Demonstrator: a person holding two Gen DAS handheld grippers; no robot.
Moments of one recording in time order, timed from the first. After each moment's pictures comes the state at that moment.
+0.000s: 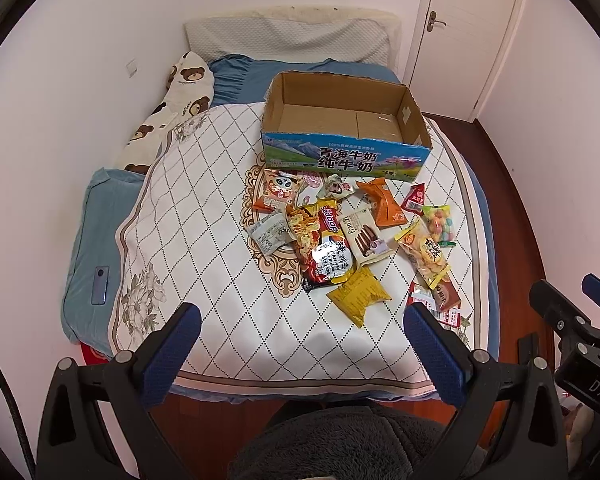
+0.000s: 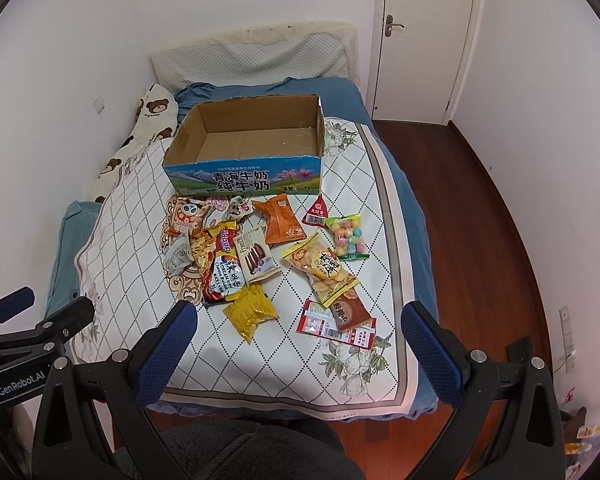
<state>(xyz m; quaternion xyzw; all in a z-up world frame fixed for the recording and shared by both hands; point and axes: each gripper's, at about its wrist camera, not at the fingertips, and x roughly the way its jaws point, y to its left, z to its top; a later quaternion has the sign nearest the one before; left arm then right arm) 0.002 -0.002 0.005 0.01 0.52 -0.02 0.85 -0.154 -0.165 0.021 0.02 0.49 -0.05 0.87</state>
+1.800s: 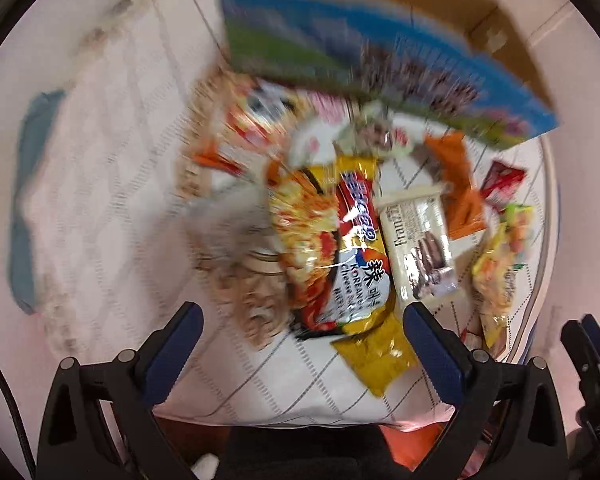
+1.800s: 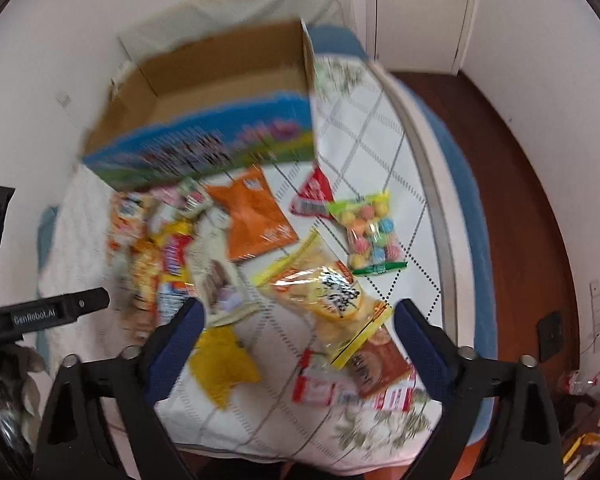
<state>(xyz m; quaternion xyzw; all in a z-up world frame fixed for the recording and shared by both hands) 0.191 0.007 -0.213 -0.06 0.69 -0.03 0.72 0.010 -0.216 -0.176 0.07 0.58 -0.03 0.81</state>
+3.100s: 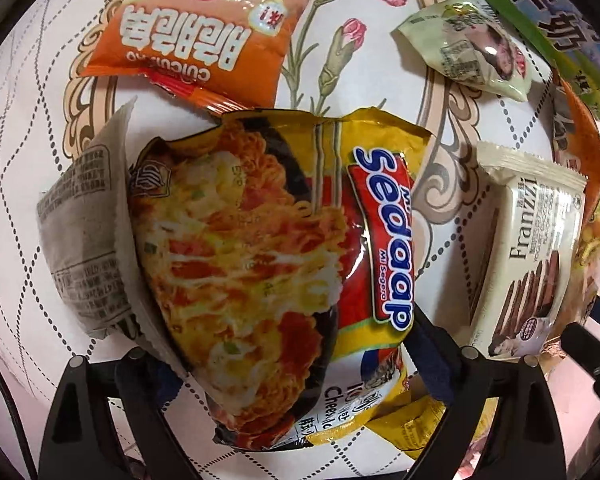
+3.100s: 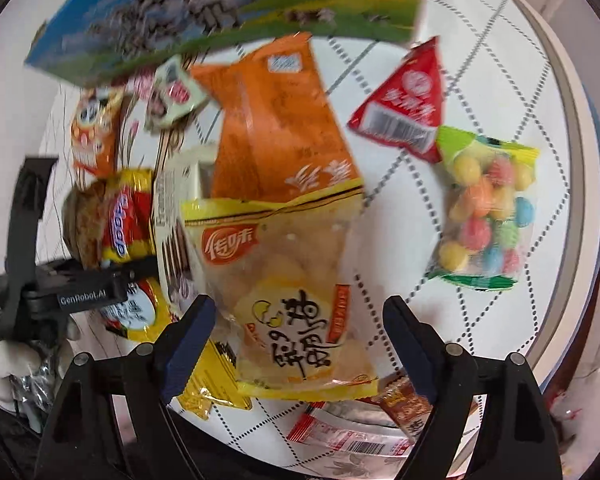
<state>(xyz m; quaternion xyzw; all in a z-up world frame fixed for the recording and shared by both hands) 0.160 0.032 -0.330 -0.06 0.73 -0.04 0.68 0.083 -0.183 -0.303 0.03 0.71 0.06 0.70</state>
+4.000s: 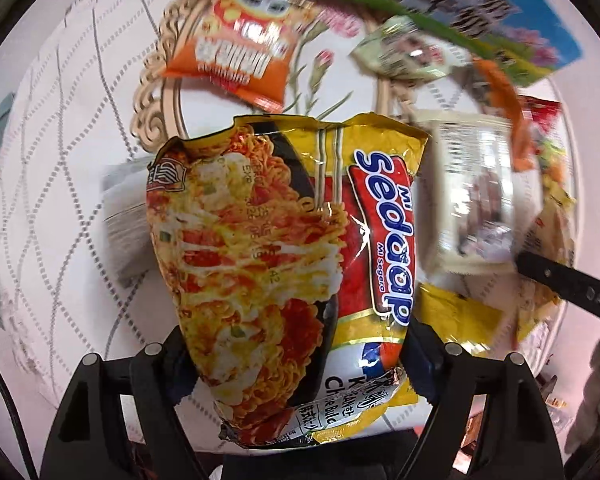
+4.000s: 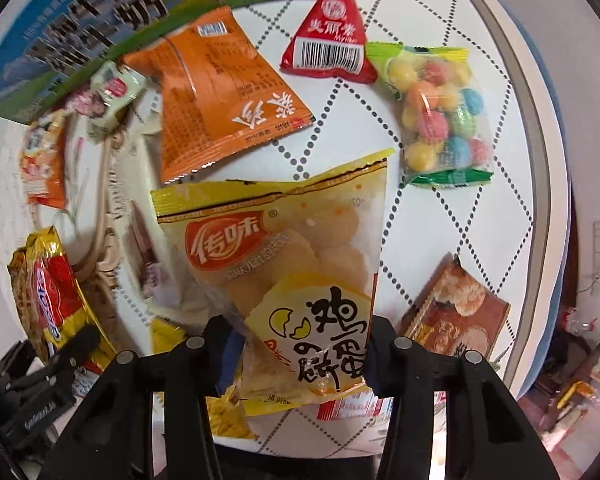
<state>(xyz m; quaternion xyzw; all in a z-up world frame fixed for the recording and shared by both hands) 0.065 0.048 -0.271 -0.03 0.68 -0.07 0.73 0.038 -0.196 -0.316 0.12 0.70 -0.07 0.71</state>
